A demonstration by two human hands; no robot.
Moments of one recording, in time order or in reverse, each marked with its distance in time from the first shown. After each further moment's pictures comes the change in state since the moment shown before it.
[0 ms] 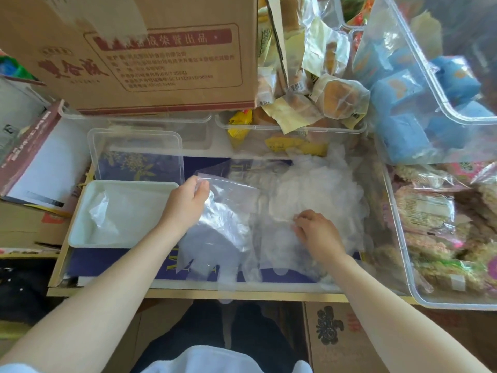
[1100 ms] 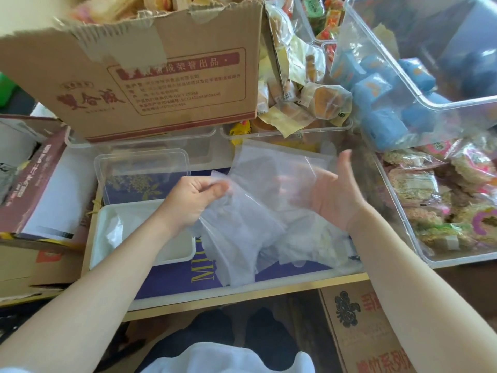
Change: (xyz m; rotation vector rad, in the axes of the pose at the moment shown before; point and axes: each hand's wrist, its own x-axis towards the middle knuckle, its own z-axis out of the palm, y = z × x) left_hand -0.005 0.023 -0.068 -0.495 -0.434 0.213; right_hand -0.015 -0.074 -0.115 1.787 -0.138 0.097
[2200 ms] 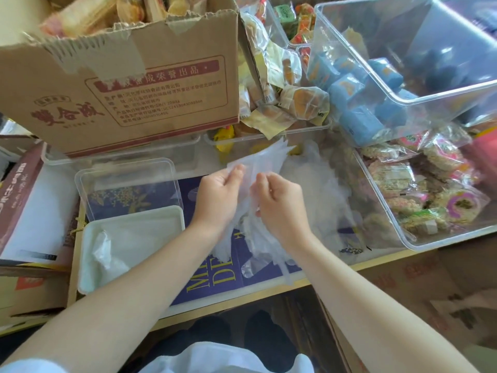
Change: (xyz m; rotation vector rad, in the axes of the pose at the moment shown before) left_hand 0.013 0.021 0.063 0.054 0.289 0.074; right_hand 0.002 0.035 0.089 -0.841 0.630 -0.498
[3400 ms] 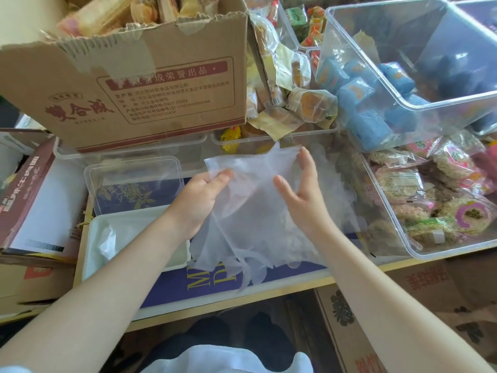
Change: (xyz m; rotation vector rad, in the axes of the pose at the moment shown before) left_hand 0.006 -0.003 -0.041 -0.228 -0.311 -0.195; right_hand 0.020 0.033 -0.027 0.075 -0.103 0.035
